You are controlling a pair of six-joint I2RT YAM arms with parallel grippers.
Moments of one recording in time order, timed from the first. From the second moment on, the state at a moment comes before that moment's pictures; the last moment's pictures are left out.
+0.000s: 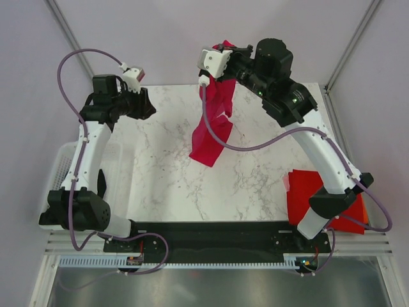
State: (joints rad) left arm -0.02 1.46 1.54 -0.66 0.45 0.15; right arm 0.68 1.68 2.21 -0.49 -0.06 -1.11
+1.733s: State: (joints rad) left arm -0.35 2.02 1.40 -0.55 0.43 0.02; right arm 0.51 2.01 2.27 -0.51 0.18 -0.91
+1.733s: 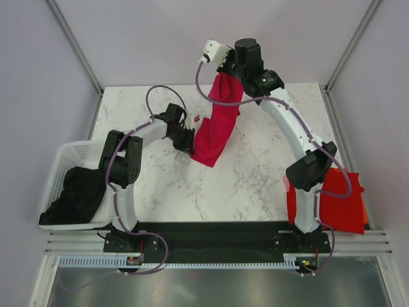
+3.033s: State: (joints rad) left arm -0.10 2.23 2.21 -1.10 0.52 0.63; right arm 0.24 1.90 1.88 -0.82 -0.26 -0.38
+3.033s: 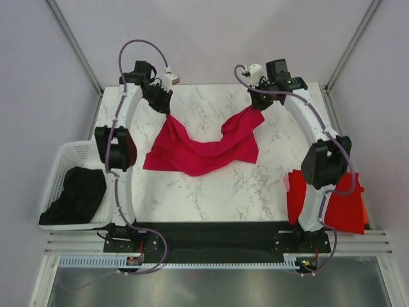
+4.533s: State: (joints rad) left arm -0.31 2.22 2.04 -0.91 0.01 0.46; right arm 0.11 2.29 2.12 -0.75 -0.48 -0.27
